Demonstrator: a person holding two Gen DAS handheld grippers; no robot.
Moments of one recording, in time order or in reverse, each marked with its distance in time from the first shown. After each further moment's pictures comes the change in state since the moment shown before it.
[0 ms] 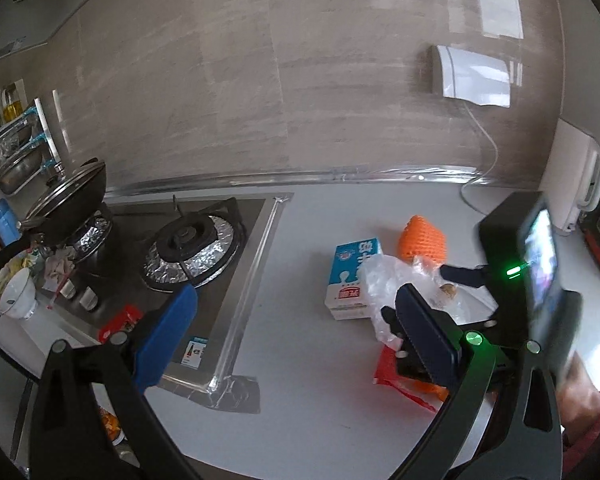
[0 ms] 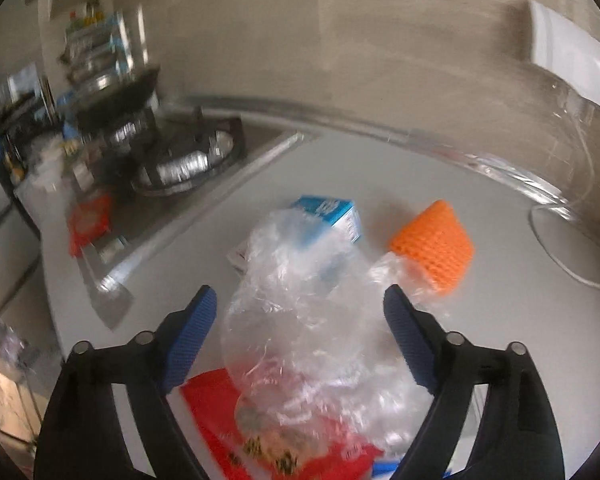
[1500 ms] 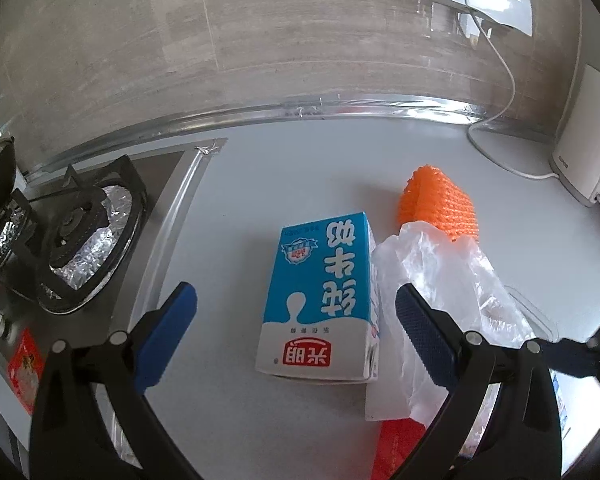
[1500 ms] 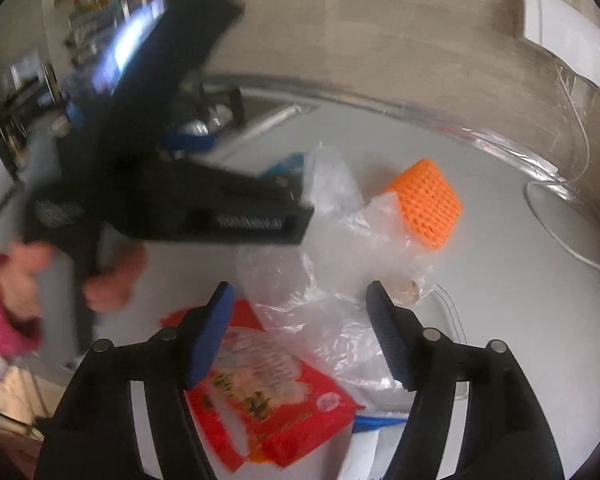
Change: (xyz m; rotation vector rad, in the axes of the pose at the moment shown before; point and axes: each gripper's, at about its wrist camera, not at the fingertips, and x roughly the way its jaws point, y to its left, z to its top) left arm 0.180 -0.052 0.006 0.054 0.188 -0.135; right arm -0.006 -0.019 -0.031 -0.026 0.064 -0.006
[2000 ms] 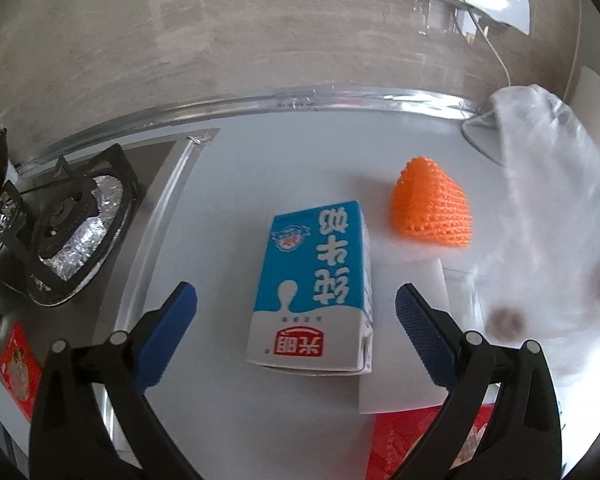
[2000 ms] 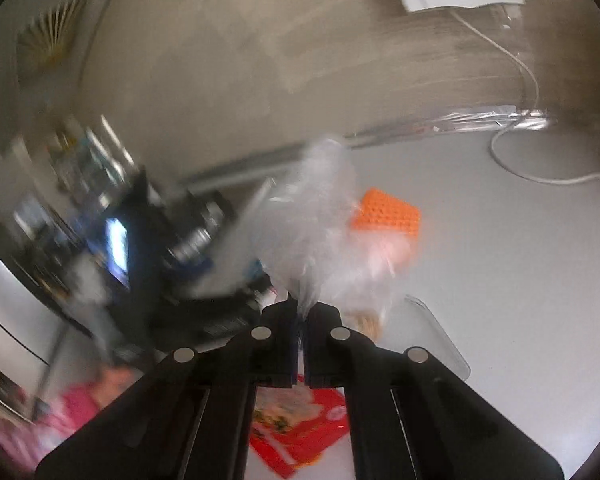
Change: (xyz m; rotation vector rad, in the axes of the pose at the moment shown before) left arm 0.005 -0.004 -0.005 -0.001 0.029 -0.035; right arm -0.072 -0.081 0.001 0.474 -0.207 0.217
